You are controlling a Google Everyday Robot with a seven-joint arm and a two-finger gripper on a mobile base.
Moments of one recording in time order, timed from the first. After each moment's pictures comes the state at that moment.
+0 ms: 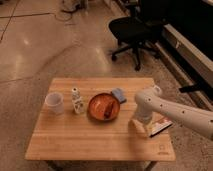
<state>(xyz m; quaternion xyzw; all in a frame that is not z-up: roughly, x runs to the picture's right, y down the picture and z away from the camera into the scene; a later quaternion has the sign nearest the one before) 0.198 0.211 0.833 -0.36 -0.12 -0.30 0.88</state>
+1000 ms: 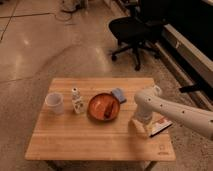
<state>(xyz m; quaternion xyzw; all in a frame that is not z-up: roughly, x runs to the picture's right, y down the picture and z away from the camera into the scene) 0.198 0.211 0.833 -0.36 -0.12 -0.30 0.88</state>
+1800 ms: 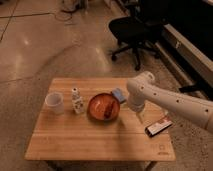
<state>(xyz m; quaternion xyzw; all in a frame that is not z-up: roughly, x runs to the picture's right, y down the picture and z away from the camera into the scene) 0.139 0.124 0.817 -0.29 -0.14 -0.39 0.86</state>
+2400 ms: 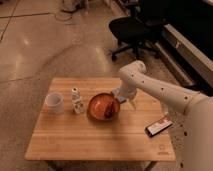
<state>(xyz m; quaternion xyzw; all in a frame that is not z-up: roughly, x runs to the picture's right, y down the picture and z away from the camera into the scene) 0.120 0.047 0.872 -0.26 -0.15 -0.44 0.85</state>
